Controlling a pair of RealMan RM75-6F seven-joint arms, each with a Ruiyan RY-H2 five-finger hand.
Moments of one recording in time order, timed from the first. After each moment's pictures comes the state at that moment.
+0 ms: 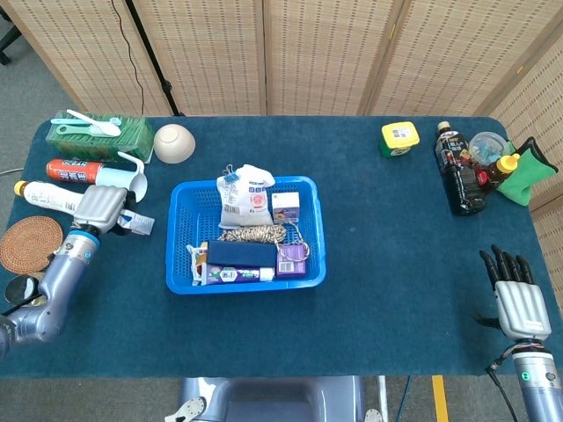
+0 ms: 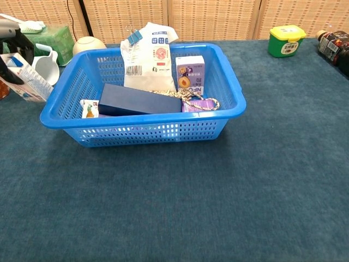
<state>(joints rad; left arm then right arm) -0.78 -1.25 -0.15 -1.39 0.85 0.80 0.36 0.15 -1.18 0.09 -1.53 -1.33 1.31 -0.13</state>
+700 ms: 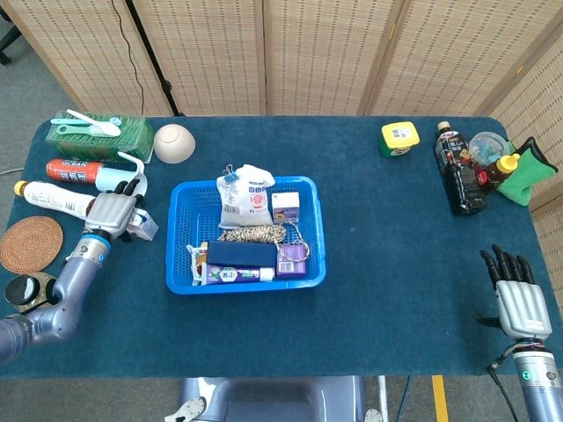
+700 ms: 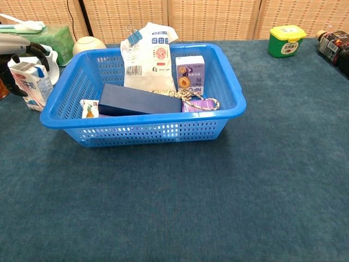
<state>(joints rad) -0.83 -1.27 -0.10 -1.42 0.69 0.80 0.51 0.15 -1.18 0.09 -1.53 -1.33 1.31 -0.12</state>
